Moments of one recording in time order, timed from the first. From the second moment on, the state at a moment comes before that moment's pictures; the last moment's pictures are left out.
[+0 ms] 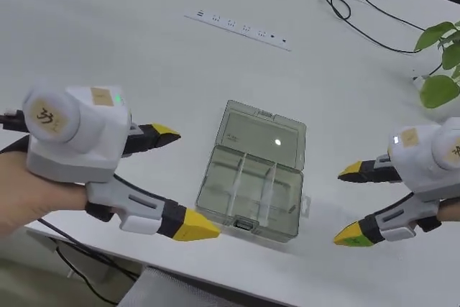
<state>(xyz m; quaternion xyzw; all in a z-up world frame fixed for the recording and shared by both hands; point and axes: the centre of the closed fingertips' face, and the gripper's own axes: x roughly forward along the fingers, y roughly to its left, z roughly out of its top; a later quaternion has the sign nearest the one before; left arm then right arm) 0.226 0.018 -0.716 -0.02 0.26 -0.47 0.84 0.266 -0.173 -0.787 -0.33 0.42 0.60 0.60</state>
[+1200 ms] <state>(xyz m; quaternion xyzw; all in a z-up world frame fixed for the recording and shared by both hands) 0.227 0.021 -0.723 -0.03 0.26 -0.47 0.84 0.288 -0.202 -0.855 -0.45 0.42 0.58 0.53</state>
